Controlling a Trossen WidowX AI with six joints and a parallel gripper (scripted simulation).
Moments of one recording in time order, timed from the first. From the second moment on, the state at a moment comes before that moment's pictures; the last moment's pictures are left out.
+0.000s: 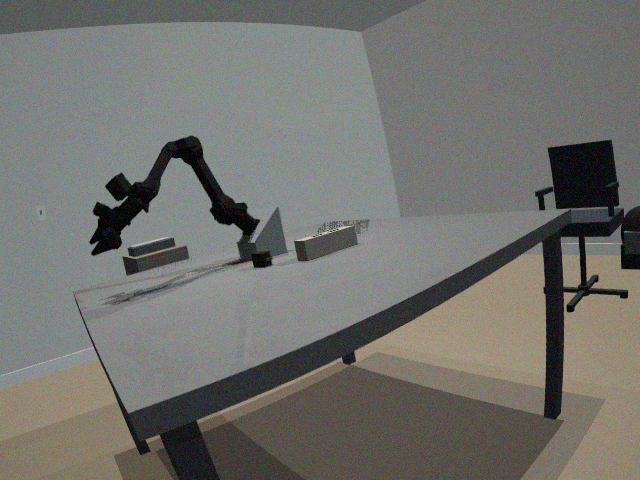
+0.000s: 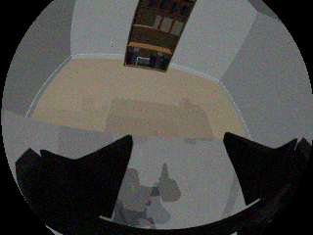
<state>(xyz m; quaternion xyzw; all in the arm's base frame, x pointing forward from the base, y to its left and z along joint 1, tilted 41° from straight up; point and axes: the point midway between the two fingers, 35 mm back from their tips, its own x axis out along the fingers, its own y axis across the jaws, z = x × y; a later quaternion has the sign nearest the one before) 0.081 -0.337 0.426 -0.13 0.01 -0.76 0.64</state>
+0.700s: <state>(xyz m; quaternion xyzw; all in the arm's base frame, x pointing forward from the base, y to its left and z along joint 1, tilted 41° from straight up) 0.182 -0.326 0.330 -0.09 0.16 -0.65 0.74</state>
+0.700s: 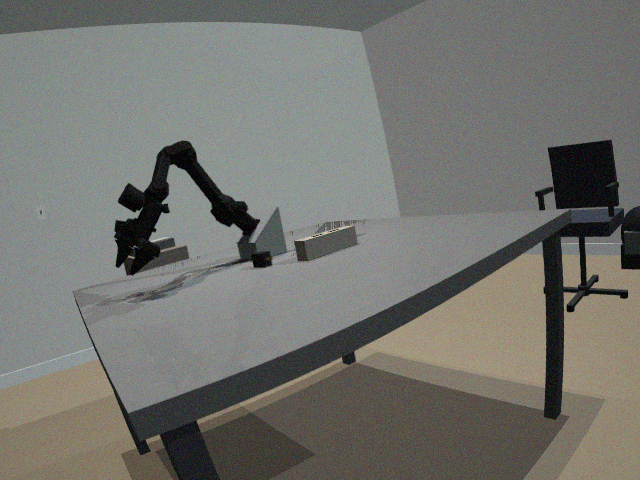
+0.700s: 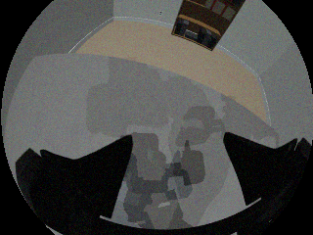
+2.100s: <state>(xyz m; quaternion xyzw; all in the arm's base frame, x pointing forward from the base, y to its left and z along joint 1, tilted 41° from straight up) 0.285 -0.185 0.157 -0.14 0.47 -0.38 0.78</state>
